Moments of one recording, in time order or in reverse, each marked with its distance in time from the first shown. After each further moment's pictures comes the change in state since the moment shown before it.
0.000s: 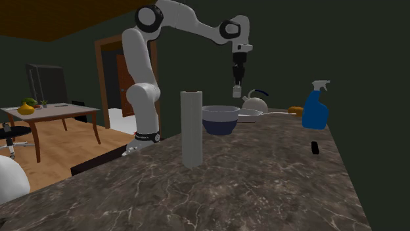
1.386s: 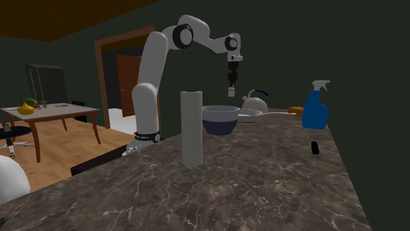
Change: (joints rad) arm 0.267 0.437 0.217 0.462 -0.171 -0.055 0.499
